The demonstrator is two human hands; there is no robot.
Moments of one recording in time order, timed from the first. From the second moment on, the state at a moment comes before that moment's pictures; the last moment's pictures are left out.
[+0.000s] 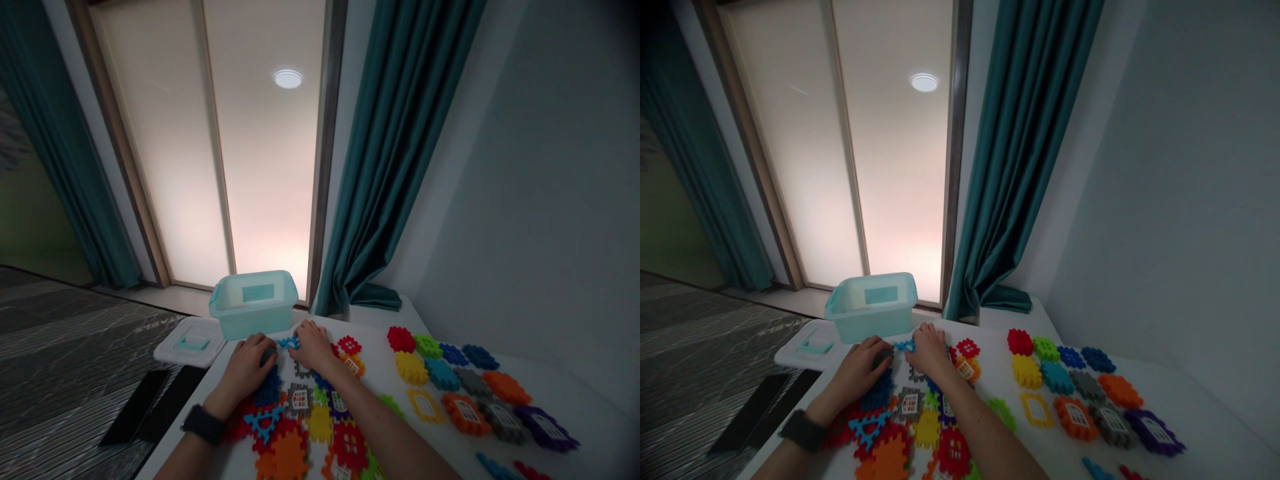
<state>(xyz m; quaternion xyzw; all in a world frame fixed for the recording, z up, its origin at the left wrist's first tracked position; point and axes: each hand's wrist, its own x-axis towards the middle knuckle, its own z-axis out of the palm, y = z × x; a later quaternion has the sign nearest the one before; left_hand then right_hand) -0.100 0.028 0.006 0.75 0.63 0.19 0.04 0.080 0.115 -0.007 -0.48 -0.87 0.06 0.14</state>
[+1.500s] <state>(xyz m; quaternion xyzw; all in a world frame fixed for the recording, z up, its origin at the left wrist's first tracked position) -0.009 -0.014 0.024 0.89 0.33 0.30 -0.06 0.223 -0.018 0.019 -0.39 -0.86 -0.01 0.33</state>
